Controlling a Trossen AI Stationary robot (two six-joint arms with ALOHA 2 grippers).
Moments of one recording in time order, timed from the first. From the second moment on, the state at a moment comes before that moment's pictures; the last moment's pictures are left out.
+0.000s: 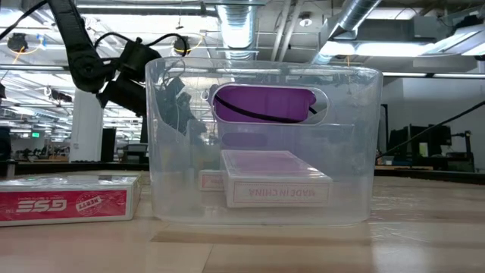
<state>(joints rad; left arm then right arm) 0.55 1.55 0.41 0.83 -0.03 -0.06 0.90 2.01 1.76 -1.25 0.92 1.25</state>
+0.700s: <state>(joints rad) 0.38 1.35 0.41 0.75 -0.03 0.07 0.90 2.01 1.76 -1.25 0.91 1.23</state>
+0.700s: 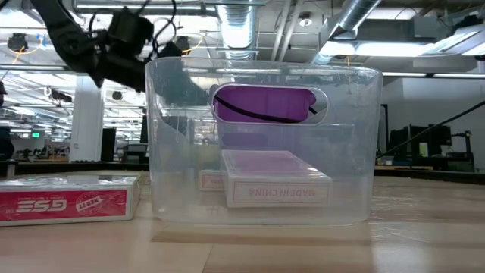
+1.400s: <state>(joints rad) -0.26 1.02 0.41 0.38 -0.26 0.06 0.88 2.01 1.76 -1.28 0.89 1.10</state>
